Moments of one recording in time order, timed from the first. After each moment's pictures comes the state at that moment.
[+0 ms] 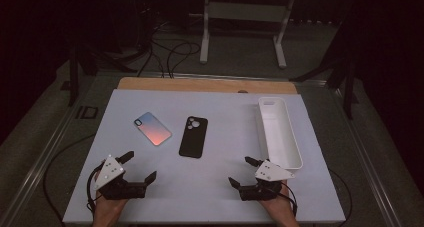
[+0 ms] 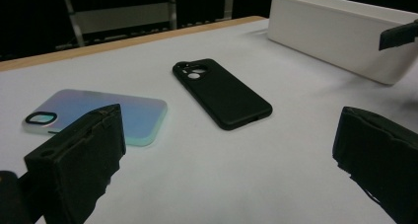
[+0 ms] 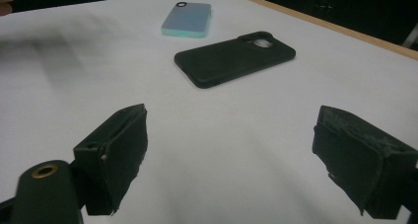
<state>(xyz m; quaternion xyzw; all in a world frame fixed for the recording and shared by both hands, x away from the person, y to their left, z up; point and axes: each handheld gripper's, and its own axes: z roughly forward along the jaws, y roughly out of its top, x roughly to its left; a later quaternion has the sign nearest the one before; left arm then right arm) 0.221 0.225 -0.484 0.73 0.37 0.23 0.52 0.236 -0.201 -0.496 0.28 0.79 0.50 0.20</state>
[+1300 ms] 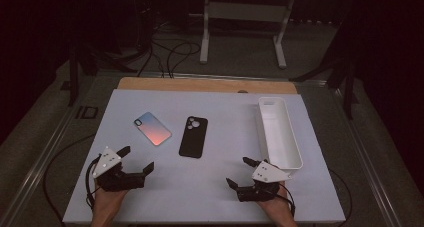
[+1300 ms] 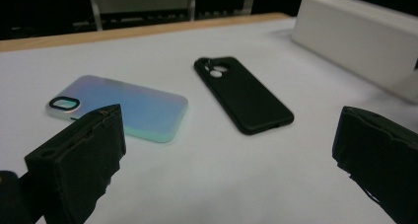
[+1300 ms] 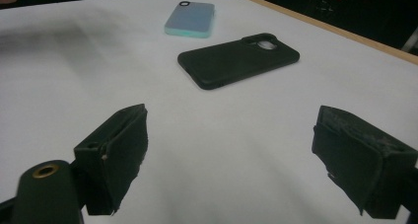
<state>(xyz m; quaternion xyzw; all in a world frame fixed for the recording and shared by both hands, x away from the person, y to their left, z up) 0.239 0.226 -0.475 0.72 0.42 0.22 0.50 0.234 -0.194 -0.496 0.27 0.80 0.50 0.21</state>
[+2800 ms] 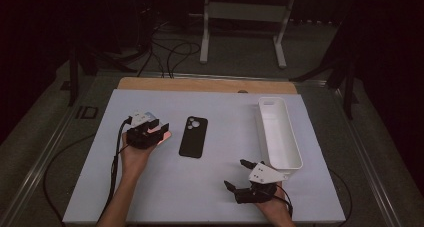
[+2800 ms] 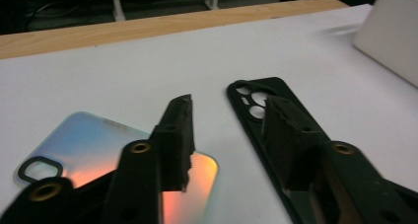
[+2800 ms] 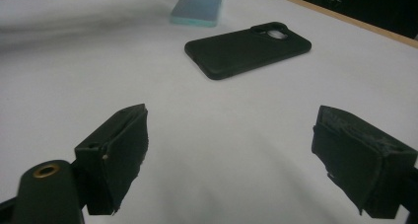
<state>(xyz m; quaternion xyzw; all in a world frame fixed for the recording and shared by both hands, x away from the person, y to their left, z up) 0.354 0.181 -0.470 0.73 0.48 0.21 0.44 0.233 -0.188 -0.503 0.27 0.80 0.49 0.19</state>
